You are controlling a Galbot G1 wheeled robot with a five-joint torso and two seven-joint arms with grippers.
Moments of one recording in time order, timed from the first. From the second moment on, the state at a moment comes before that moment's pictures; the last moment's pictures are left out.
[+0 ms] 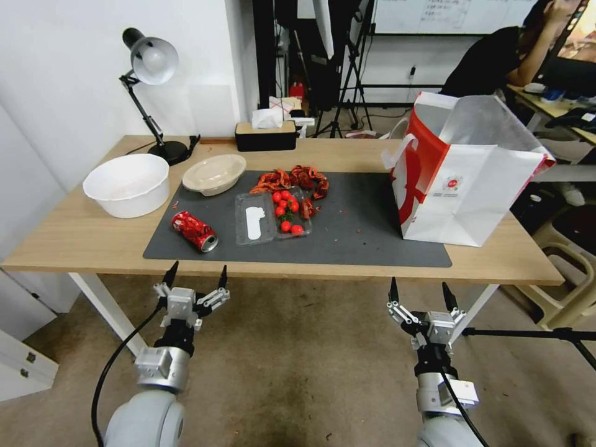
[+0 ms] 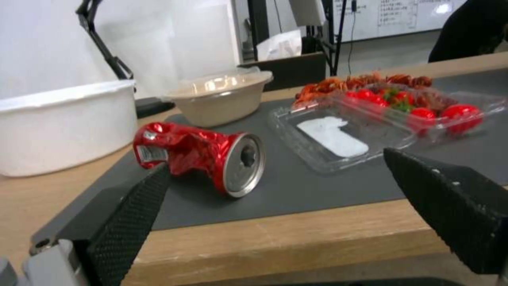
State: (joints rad) left arm 1.59 -1.46 -0.57 -2.07 -0.05 -0.06 0.05; right arm -1.65 1.20 0.30 2.03 0.09 0.30 0.50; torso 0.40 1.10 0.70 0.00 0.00
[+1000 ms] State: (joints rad) left arm 1.34 -1.37 -0.46 -2.13 -0.34 0.38 -0.26; right arm -1.63 1.22 0.28 2.06 0.08 0.27 0.50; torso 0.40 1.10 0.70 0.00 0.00
